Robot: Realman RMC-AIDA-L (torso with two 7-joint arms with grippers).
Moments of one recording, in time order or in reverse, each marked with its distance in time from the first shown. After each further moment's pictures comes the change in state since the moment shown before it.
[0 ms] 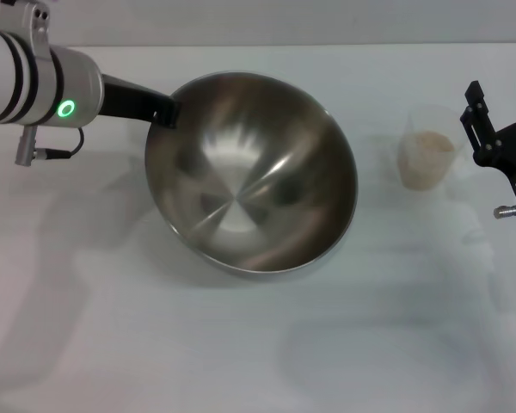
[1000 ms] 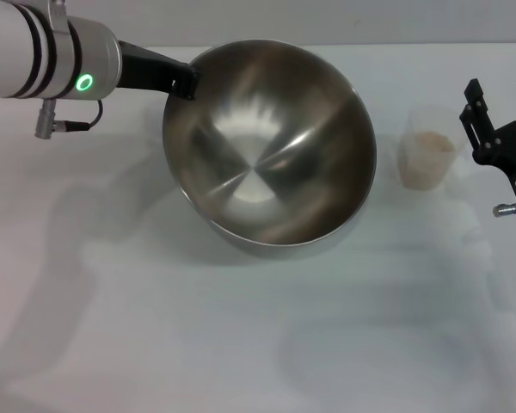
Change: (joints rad) left arm -0.047 -0.002 -0.005 0.047 -0.032 0.088 0.053; right arm 0.005 0.000 0.000 -0.002 0.000 0.000 0.000
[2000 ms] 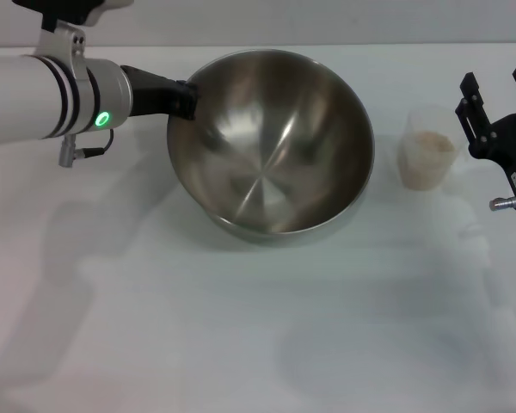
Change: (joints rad) left arm 0.017 -0.002 0.092 0.221 -0.025 0.302 0.053; right arm 0.016 0.000 0.000 -0.004 0.000 0.002 -0.007
